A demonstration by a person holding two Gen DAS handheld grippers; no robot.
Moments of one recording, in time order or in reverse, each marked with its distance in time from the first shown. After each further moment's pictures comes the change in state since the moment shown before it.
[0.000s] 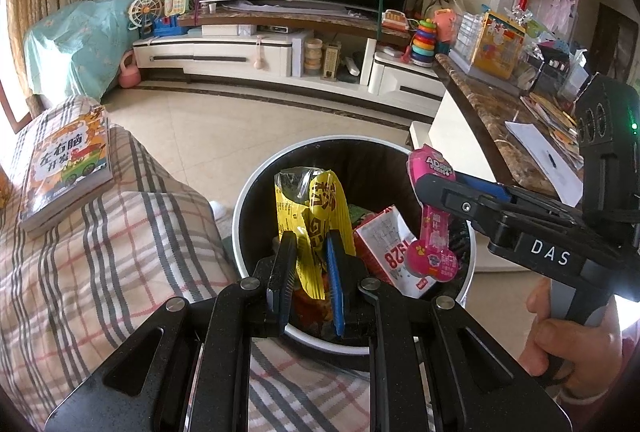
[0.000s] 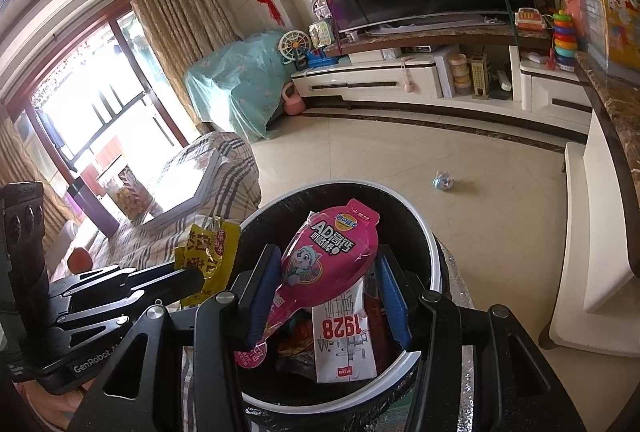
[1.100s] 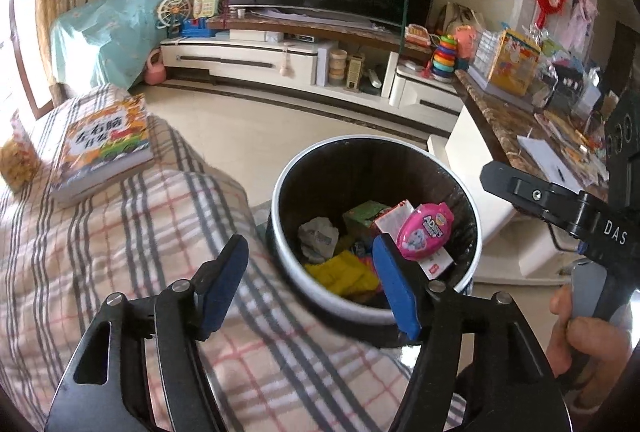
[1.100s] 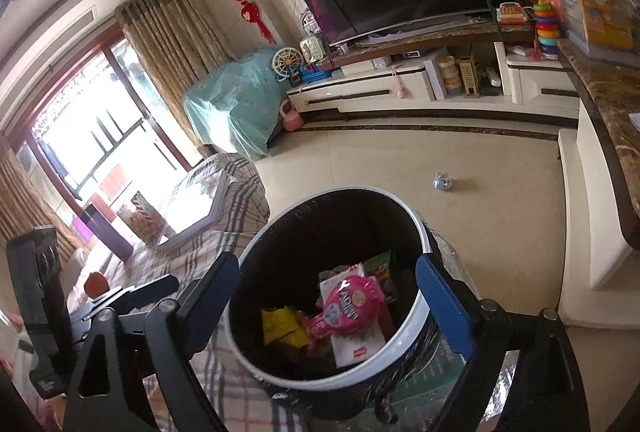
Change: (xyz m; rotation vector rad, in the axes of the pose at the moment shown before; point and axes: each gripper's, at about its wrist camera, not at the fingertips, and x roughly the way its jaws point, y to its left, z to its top) left arm -0.036 0.018 -0.026 -0.081 -0.051 0.061; right arm -0.034 0.003 -0.006 0.091 -0.055 0.016
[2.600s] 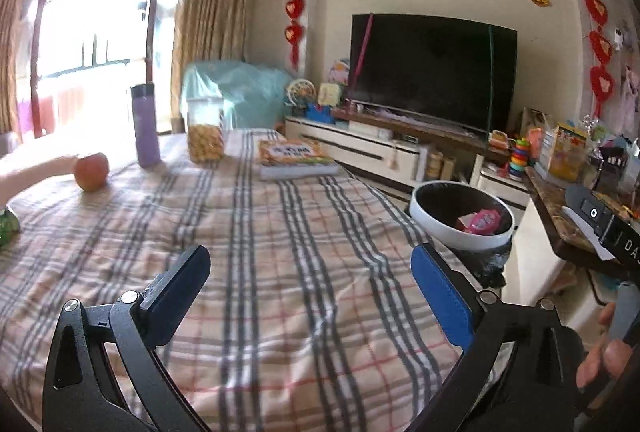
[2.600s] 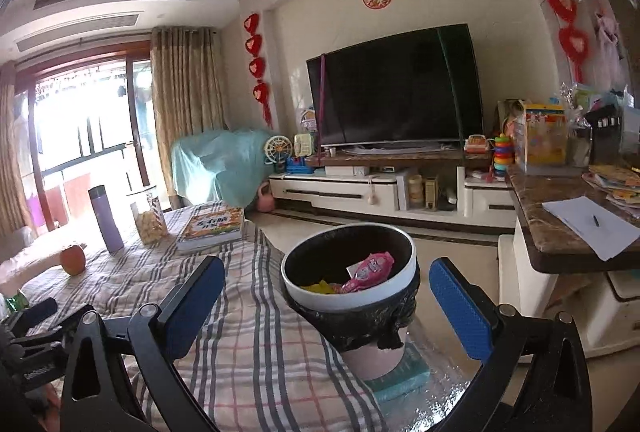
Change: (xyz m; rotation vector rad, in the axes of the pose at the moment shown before) left arm -0.192 0.054 -0.172 -0.185 -0.414 0.347; right arm -0.131 0.118 -0.128 -0.246 -0.411 -0.206
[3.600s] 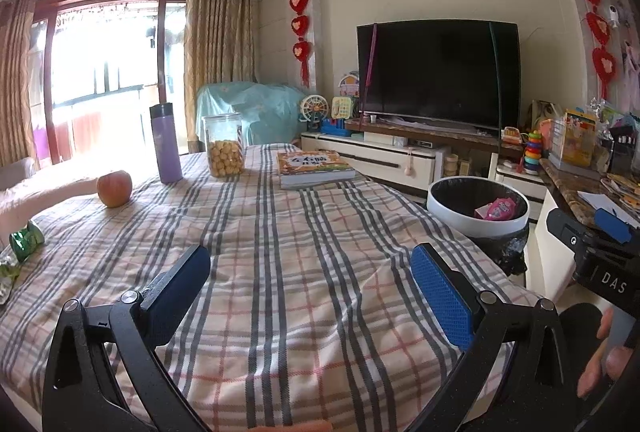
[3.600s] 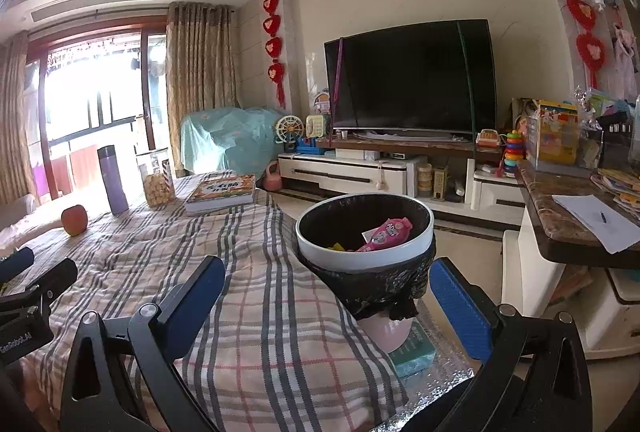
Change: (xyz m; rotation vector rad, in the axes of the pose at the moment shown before) left arm -0.015 -0.001 -0.020 0.064 -0.061 0.069; right arm 0.000 0.019 -0.036 -0.080 0.046 0.024
